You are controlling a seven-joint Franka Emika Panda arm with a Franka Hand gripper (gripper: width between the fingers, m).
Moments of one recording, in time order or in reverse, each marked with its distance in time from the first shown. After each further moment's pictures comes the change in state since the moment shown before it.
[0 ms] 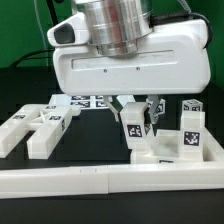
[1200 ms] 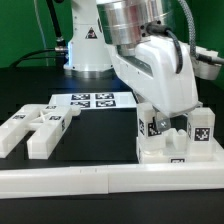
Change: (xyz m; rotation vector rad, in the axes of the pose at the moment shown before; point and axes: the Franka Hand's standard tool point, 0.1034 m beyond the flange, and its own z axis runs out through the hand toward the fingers) arm -0.009 -0.018 0.004 0.017 0.003 0.712
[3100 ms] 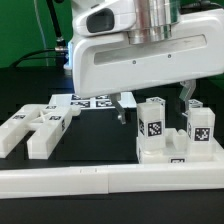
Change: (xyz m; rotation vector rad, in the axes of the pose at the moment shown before) arm 0.000 -0.001 -0.008 -0.031 0.108 -1.407
